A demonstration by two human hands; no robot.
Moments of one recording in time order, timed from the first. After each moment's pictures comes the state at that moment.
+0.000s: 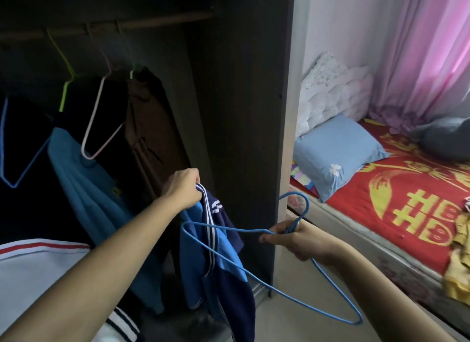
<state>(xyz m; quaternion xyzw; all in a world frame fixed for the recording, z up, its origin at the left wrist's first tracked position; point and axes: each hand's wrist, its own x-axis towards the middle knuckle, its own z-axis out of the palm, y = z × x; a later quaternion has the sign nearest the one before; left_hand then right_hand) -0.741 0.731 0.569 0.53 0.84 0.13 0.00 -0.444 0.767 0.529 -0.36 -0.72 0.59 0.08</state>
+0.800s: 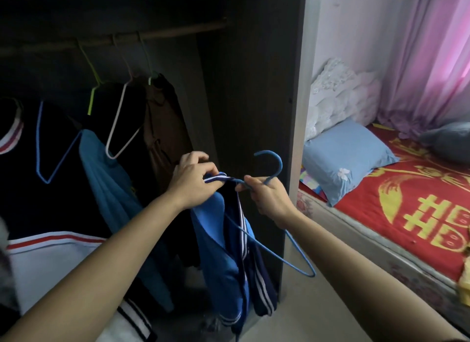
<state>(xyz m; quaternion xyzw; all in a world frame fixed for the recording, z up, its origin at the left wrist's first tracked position) -0.730 0.691 0.605 0.61 0.75 0.25 -0.03 -0.538 0.759 0.573 -0.34 -0.65 0.59 0.34</state>
